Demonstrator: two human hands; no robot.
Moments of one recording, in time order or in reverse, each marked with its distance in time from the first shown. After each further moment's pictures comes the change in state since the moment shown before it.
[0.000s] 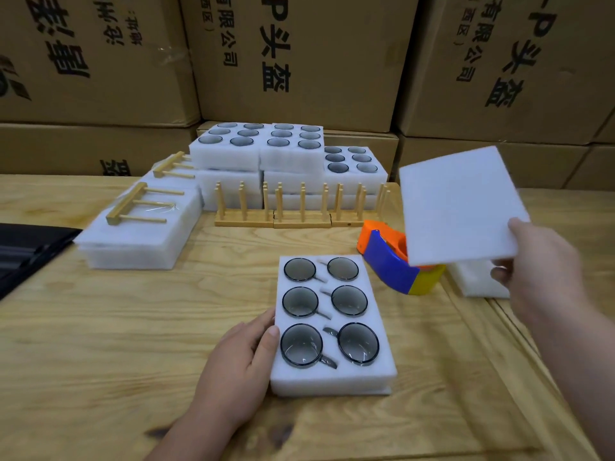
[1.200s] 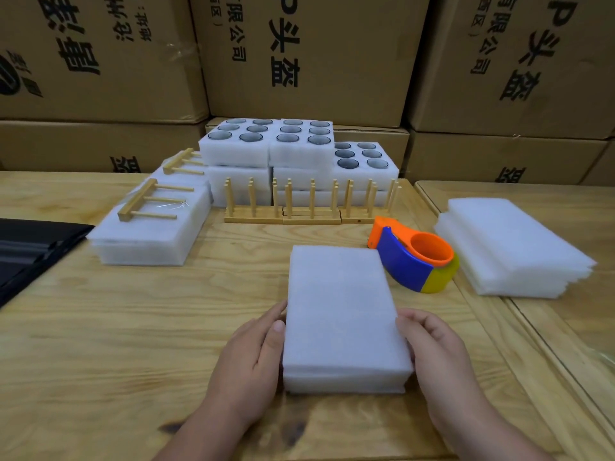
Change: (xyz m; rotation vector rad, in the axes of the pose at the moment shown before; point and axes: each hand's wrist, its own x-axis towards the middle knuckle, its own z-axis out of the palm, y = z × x) left_hand 0.003 -0.008 0.000 -0.021 -0.012 0.086; right_hand -0.138 0.096 0.032 -0.017 -0.437 0.143
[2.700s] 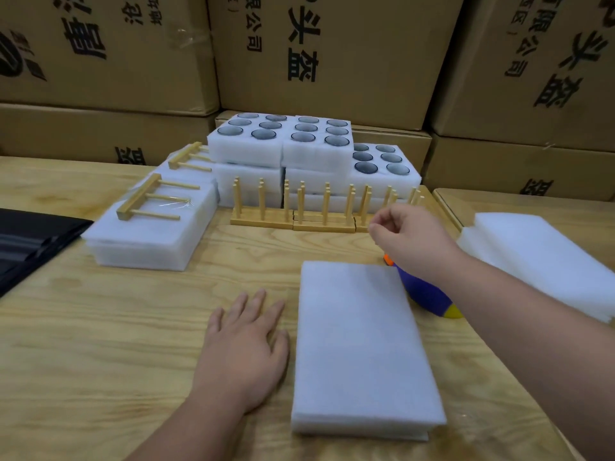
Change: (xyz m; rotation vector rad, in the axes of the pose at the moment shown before) left_hand 0.052 -0.029 -0.008 0.731 -0.155 -0.230; right_hand 0.142 -0.107 0.071 -0.764 -0.251 -0.458
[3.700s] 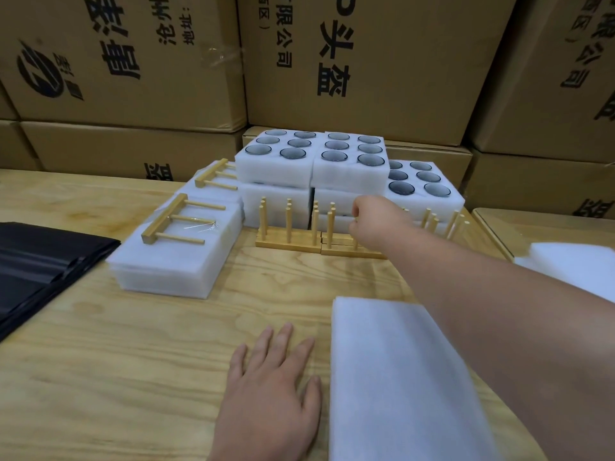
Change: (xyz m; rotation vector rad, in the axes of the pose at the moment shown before) left_hand 0.012 0.000 -0.003 -0.086 0.013 0.006; right_hand 0.143 -0.023 0.086 -0.626 -0.116 -0.008
